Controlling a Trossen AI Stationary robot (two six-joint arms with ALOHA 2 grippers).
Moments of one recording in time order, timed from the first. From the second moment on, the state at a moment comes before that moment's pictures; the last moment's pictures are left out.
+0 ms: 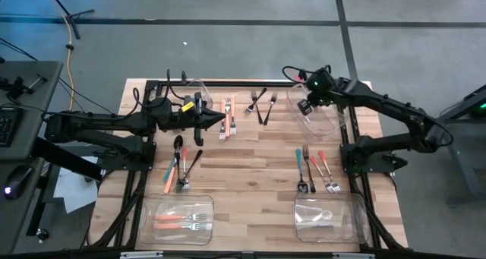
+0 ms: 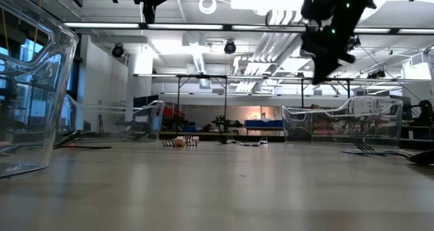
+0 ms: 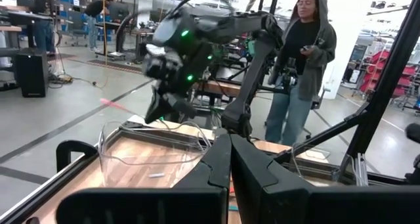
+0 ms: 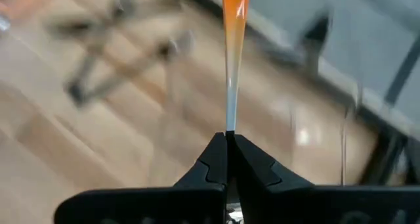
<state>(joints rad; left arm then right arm) 0.14 1.01 0.63 0.44 0.02 -0.16 -0.65 1.18 0.97 -0.82 0.20 0.21</state>
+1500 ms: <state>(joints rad) 0.14 1.01 0.63 0.47 -0.01 -0.14 -0.77 1.65 0.97 -0.85 0.04 0.18</state>
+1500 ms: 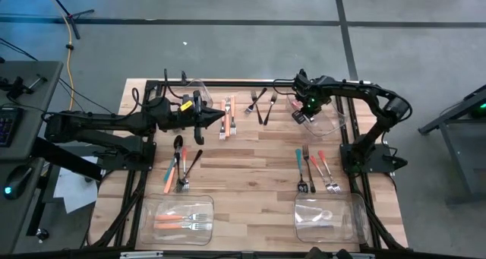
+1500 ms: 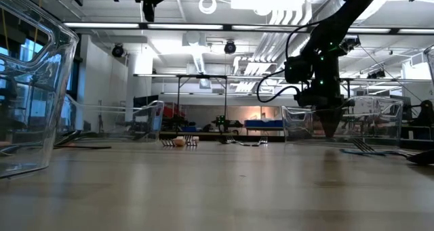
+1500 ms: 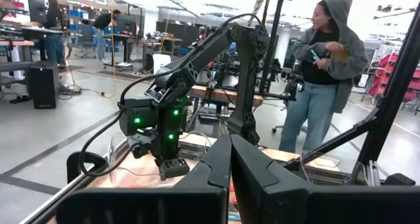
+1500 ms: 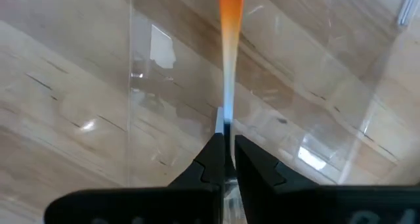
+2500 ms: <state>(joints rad) 0.14 1.01 0.63 0.47 -0.01 -0.14 -0.77 1.65 0.97 -0.86 0.04 0.16</state>
